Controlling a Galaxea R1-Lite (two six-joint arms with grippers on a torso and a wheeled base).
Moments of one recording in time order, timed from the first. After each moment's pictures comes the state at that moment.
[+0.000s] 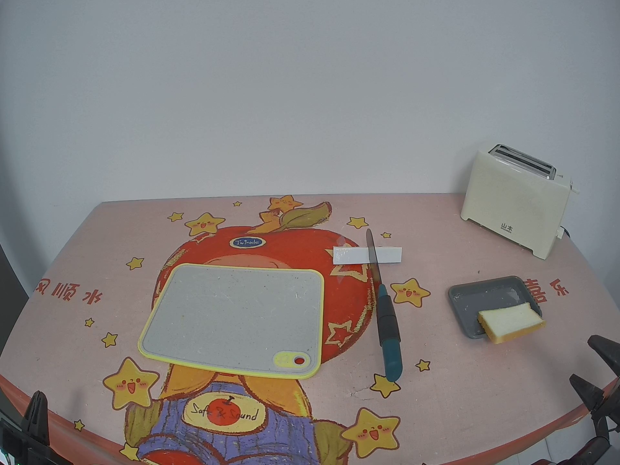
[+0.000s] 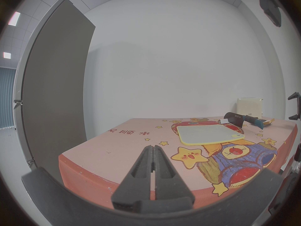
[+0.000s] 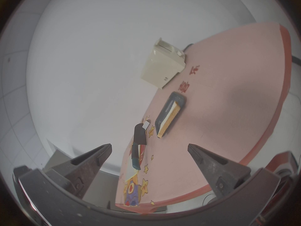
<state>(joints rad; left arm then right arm) -0.02 0.02 -0.02 0.00 -0.02 0.01 0.09 0.48 -0.19 -0.02 0.26 1.15</state>
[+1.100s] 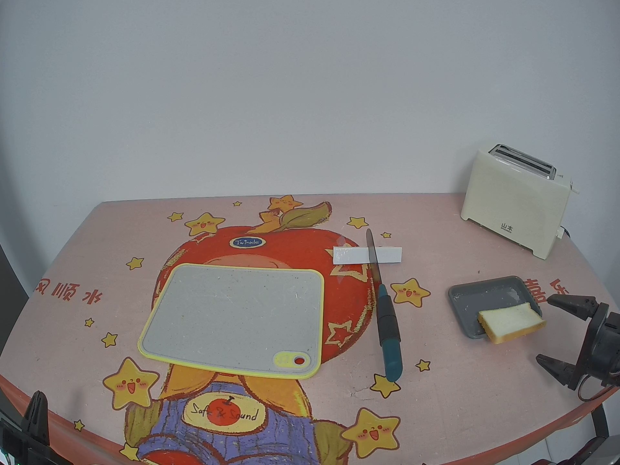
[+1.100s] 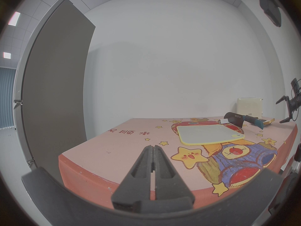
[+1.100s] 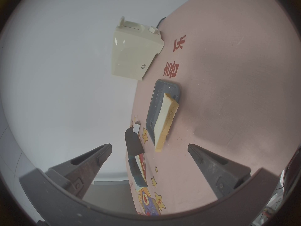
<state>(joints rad) -0.02 0.02 -0.02 0.00 -0.02 0.01 0.09 1.02 -0.20 -0.36 0.29 1.33</state>
